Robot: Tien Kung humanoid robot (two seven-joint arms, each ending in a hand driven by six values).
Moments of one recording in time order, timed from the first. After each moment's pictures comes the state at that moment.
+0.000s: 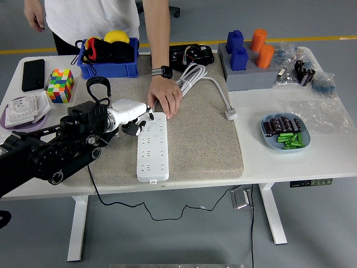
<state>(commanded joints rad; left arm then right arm) -0.89 0.25 -0.41 -0.91 1.79 -0.12 0.20 -0.02 -0.22 1.40 0.38 -1.37 0.07 -0.24</state>
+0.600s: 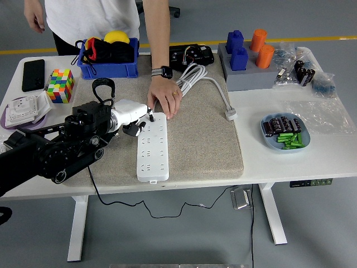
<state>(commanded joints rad) -0.92 0.23 -0.33 -0.88 1.77 -0.11 0.19 -0.02 -0.22 1.40 0.38 -1.37 0.07 -0.24</state>
